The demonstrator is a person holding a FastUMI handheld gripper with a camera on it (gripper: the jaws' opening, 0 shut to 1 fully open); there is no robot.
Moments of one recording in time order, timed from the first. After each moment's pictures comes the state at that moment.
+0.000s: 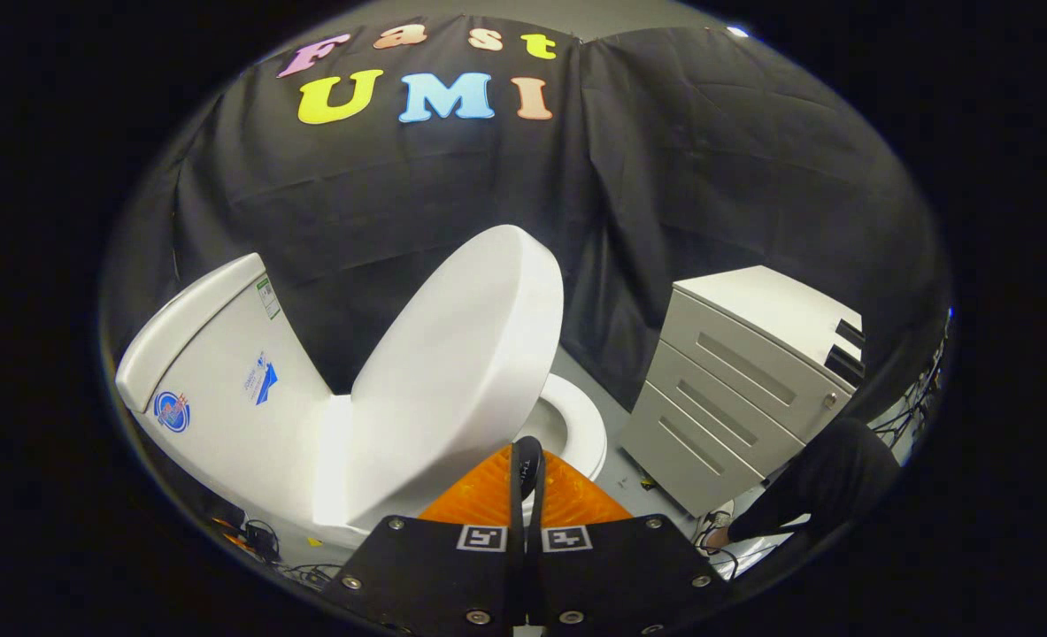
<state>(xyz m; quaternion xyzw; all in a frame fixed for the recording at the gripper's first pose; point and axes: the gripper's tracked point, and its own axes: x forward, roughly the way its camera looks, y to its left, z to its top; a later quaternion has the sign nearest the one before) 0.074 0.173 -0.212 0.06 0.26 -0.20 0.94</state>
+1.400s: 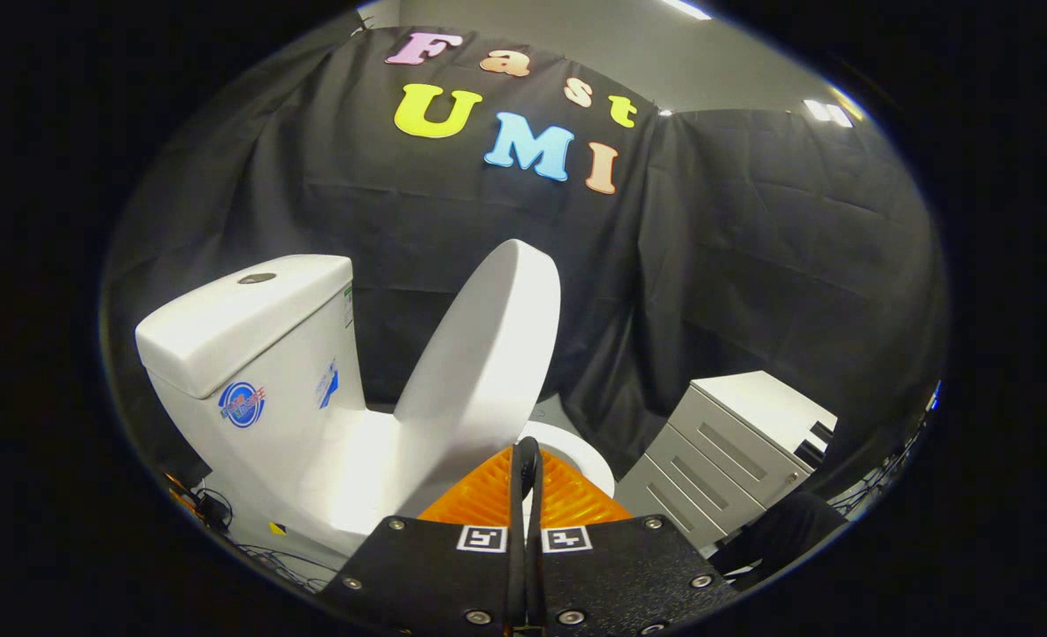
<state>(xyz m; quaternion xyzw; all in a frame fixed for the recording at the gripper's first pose) 0.082 0.275 -0.143 -0.08 0.19 -0.17 0.96</state>
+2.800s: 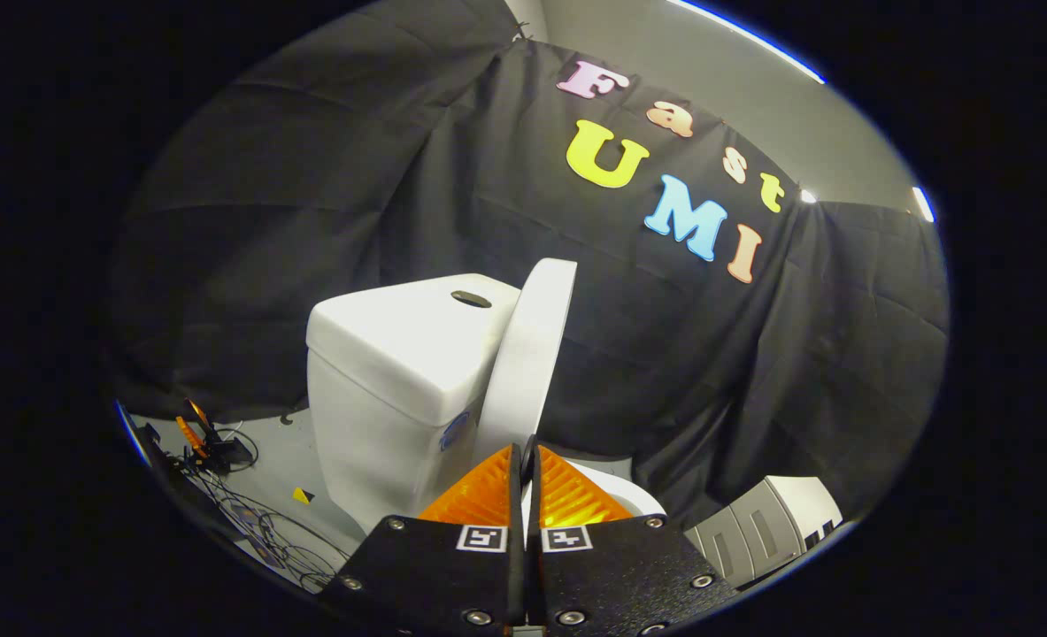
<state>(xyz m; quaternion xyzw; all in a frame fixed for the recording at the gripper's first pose) 0.098 0.431 -0.118 -0.22 0.14 0.03 0.97</state>
